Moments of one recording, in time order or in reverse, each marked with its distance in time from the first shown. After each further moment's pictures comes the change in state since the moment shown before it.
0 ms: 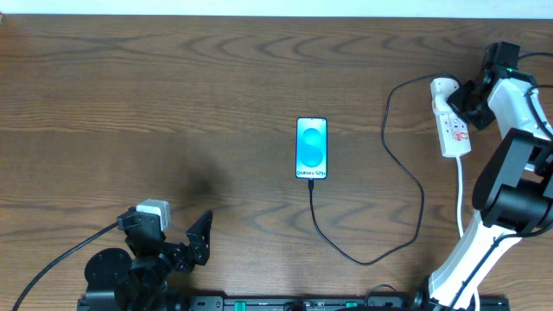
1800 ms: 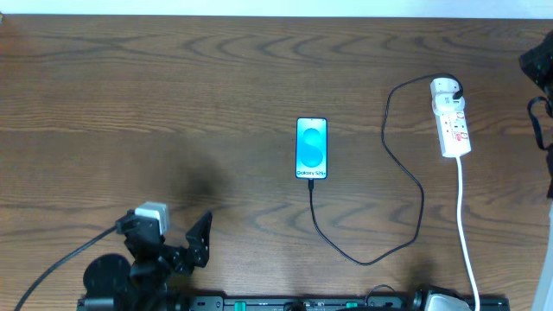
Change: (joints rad) left arm 0.000 -0.047 0.000 0.000 0.000 0.000; right arm 0.055 -0.917 0.014 0.016 -0.099 -0.061
